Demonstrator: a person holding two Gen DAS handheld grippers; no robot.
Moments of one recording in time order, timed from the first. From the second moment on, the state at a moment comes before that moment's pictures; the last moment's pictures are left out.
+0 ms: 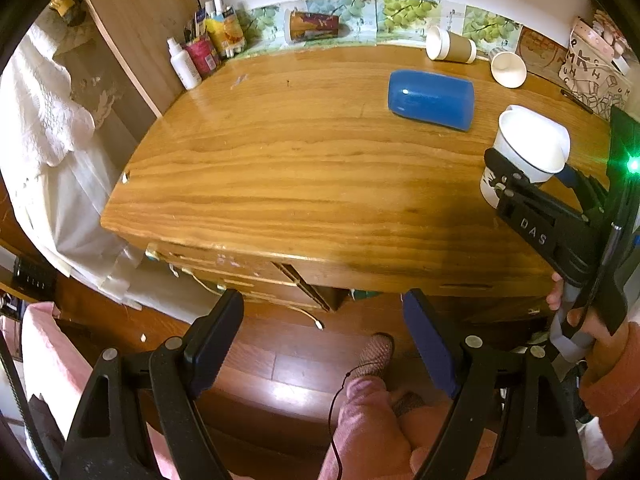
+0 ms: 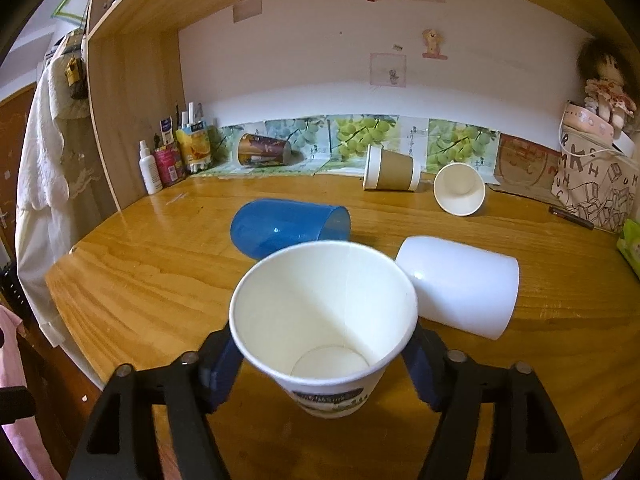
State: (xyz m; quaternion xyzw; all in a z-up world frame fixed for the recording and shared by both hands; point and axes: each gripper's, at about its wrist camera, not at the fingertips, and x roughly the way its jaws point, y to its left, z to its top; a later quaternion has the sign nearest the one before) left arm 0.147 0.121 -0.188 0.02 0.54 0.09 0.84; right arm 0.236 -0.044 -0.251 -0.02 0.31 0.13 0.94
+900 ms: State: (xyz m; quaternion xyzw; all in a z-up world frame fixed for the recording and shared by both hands) left arm 0.103 0.069 -0.128 0.00 0.51 0.01 0.86; right arm 0.109 -0.134 -0.189 -0.02 0.51 -0.02 0.86
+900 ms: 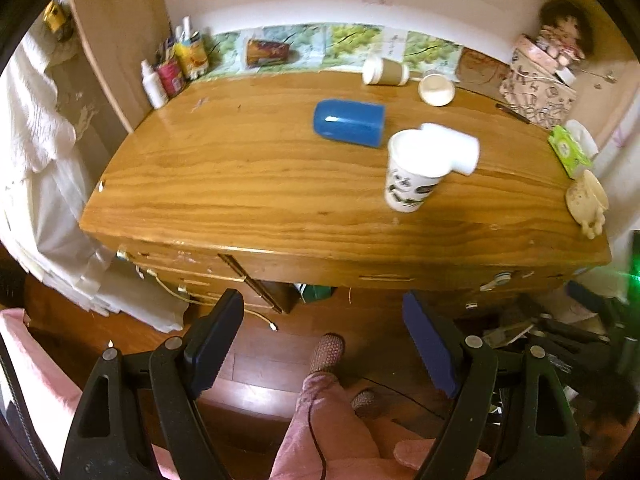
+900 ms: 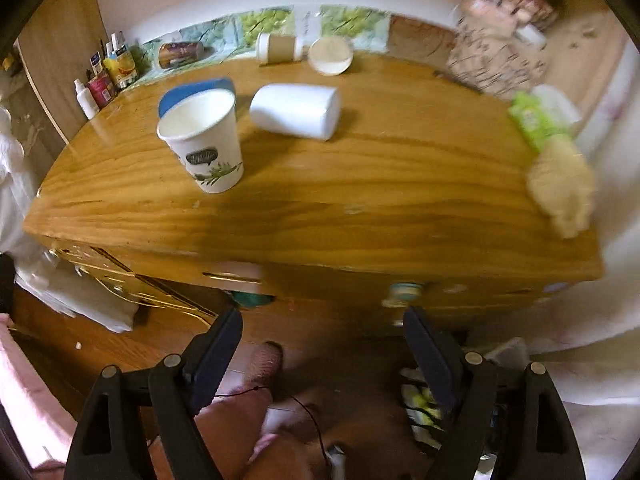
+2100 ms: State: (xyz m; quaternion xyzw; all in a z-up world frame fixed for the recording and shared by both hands) left arm 0.009 0.043 0.008 0.00 0.28 0.04 0.96; right arm -0.012 -0.138 -0.018 0.07 0.30 0.02 0.95
